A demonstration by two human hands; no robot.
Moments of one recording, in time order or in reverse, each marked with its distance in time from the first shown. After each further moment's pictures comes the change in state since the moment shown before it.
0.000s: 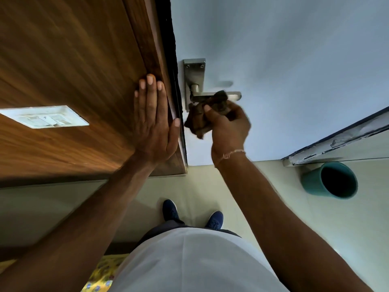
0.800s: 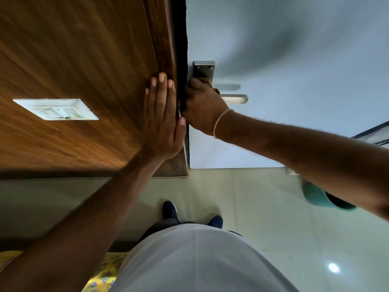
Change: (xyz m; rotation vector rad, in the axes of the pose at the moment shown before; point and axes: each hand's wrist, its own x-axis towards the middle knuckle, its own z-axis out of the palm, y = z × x) left_hand 0.002 0.004 -0.003 -0.047 -0.007 -0.012; right_hand 0.058 -0.003 0.057 -2.010 -0.826 -1.951
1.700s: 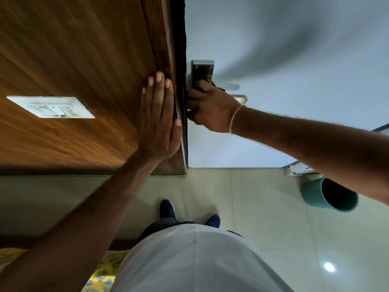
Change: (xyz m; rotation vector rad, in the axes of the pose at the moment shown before) left_hand 0.000 -0.003 0.003 -0.014 0.011 0.008; right_hand -0.028 0.026 0.026 0.077 0.227 -0.153
